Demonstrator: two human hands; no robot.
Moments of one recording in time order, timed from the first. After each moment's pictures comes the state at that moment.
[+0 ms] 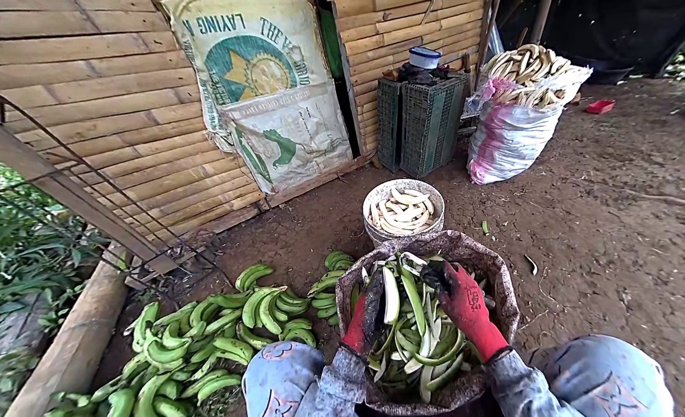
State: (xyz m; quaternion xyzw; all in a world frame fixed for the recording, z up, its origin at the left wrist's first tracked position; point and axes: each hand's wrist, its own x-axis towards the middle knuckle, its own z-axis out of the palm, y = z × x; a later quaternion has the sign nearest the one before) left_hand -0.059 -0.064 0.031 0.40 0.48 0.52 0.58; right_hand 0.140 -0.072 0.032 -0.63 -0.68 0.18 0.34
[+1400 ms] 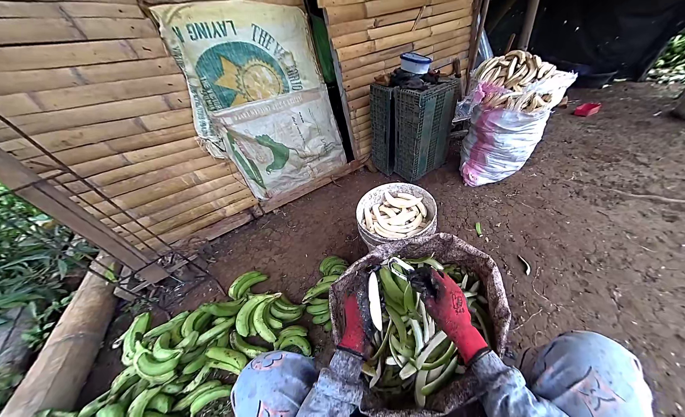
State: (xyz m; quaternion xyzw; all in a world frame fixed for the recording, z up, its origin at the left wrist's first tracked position) left_hand -0.050 -0.054 0.047 0.36 0.49 0.60 0.52; right_hand 0.129 -0.064 0.014 -0.63 -0.65 0.20 0.37
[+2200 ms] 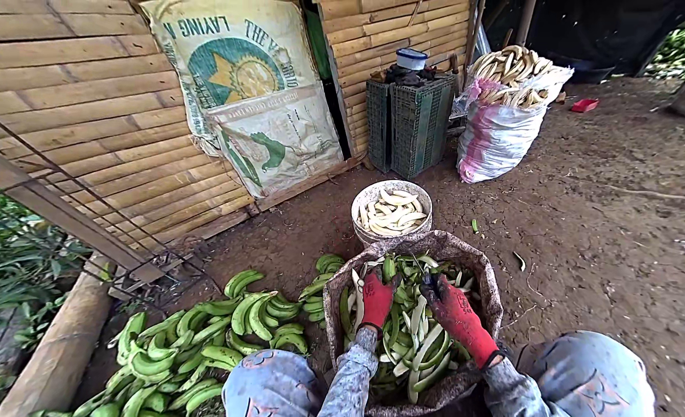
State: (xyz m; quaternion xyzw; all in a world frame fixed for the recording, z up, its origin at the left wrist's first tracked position) left_hand -0.022 -0.013 0.000 0.58 0.68 0.29 0.32; right_hand 0.152 -0.083 0.029 -0.65 -0.61 0.36 0.27
